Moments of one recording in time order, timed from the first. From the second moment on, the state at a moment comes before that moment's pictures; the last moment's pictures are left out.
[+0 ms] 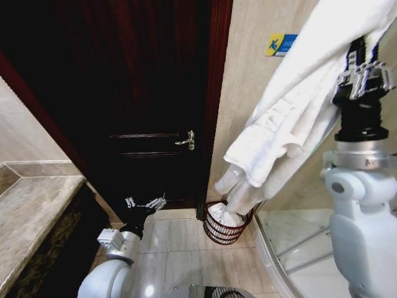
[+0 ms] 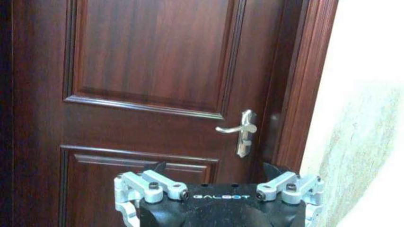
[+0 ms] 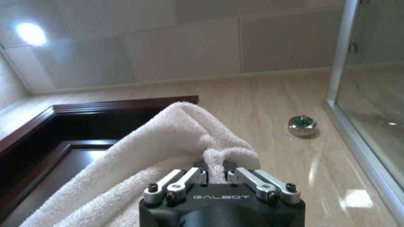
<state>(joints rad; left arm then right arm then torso) 1.78 -1.61 -0.61 -2.48 -0.15 0.25 0.12 -0.77 1.00 0.71 2.16 0.68 0.22 -0.09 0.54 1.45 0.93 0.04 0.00</state>
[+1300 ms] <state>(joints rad) 1.78 -1.61 -0.61 -2.48 -0.15 0.25 0.12 -0.73 1.03 0.69 2.06 0.65 0.26 -0.13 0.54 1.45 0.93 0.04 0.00</state>
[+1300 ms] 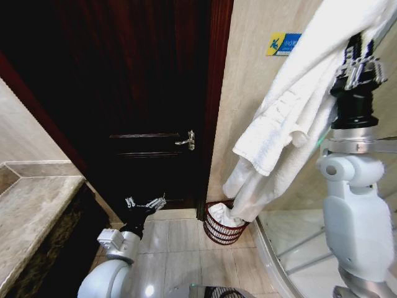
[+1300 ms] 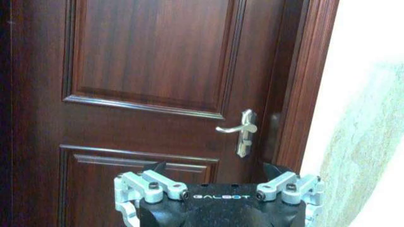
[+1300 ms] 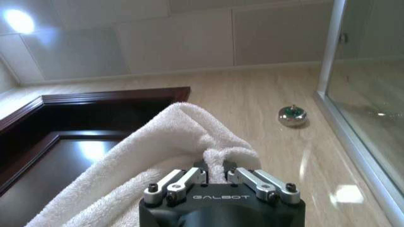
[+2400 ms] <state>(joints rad) 1.78 -1.61 -0.61 -2.48 -0.15 0.25 0.12 -0.99 1.17 0.66 1.96 0.55 0.36 -0.20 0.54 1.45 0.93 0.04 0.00</state>
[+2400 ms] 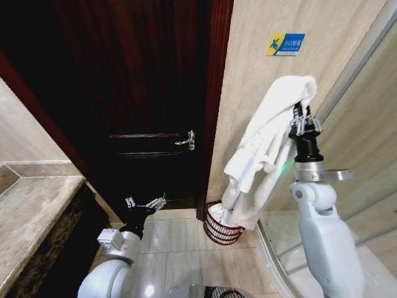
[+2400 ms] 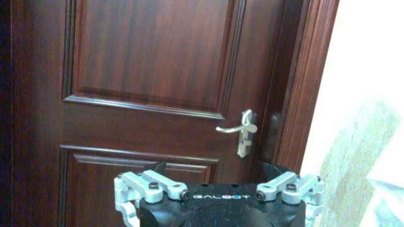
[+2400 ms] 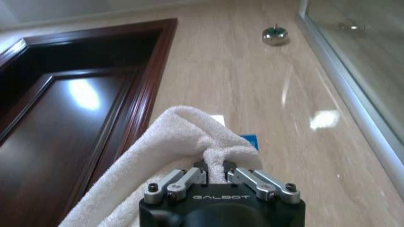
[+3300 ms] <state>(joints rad) 1.78 -1.61 -0.61 -2.48 -0.15 0.25 0.12 -0.75 1.17 0.51 1.84 0.58 0.49 -0.25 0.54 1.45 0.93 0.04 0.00</state>
